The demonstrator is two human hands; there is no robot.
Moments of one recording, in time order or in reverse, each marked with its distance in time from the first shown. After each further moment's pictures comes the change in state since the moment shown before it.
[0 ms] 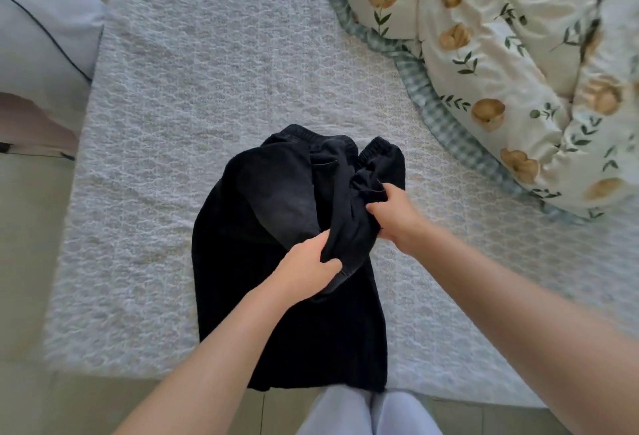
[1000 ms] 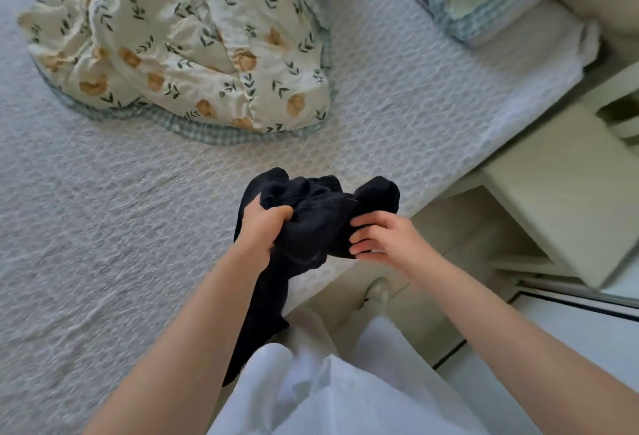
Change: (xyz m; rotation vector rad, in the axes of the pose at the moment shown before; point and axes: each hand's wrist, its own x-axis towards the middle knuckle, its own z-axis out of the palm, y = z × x) left_hand -0.120 0.222 0.240 -0.281 0.004 0.003; right_hand -0.333 0.222 -0.254 0.596 0.278 -0.033
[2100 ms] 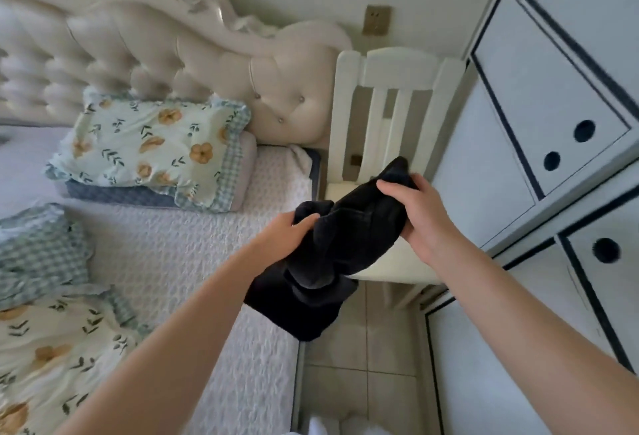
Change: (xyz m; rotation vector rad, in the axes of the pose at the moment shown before) left_hand -0.119 0.211 0.404 1.072 -0.898 0.692; right_hand -0.168 -0.100 -0.337 0.892 0.875 -0.534
